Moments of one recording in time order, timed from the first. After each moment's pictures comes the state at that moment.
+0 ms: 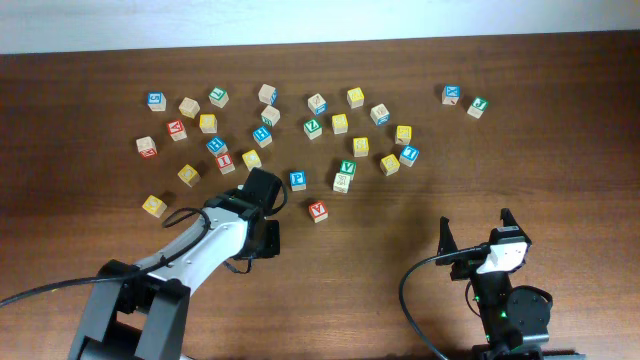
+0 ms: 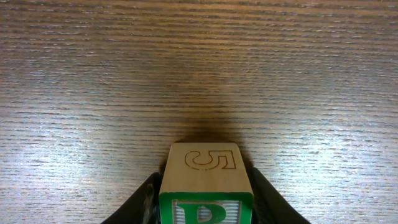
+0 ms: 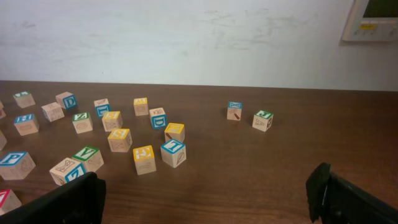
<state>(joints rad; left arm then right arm) -0.40 1.66 0.87 -0.69 -0.06 -0.42 0.03 0.02 0.01 -0.07 -0.04 0.02</state>
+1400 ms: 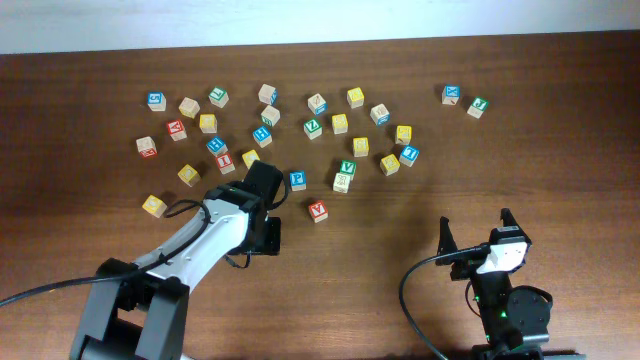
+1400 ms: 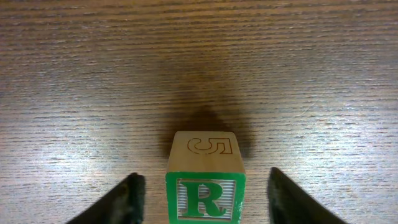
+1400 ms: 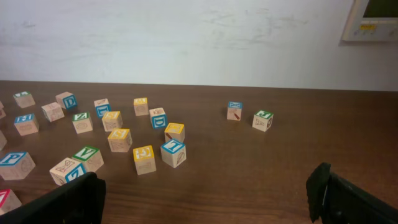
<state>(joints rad) -0.40 1.68 0.94 -0.78 -0.05 -0.35 0.03 0.02 0.01 -0.07 -0.04 0.01</state>
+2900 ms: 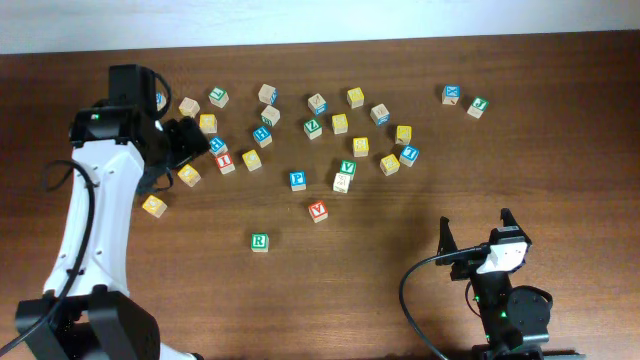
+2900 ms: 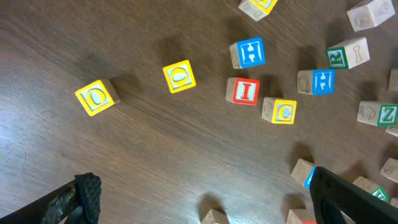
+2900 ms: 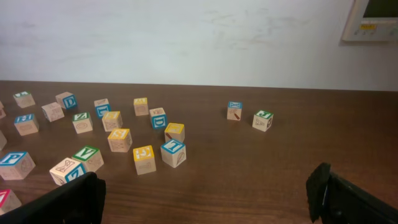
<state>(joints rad) 0.05 1.69 1.55 -1.12 -0.01 -0.52 0.03 0.02 0.01 -0.07 -0.04 0.02</state>
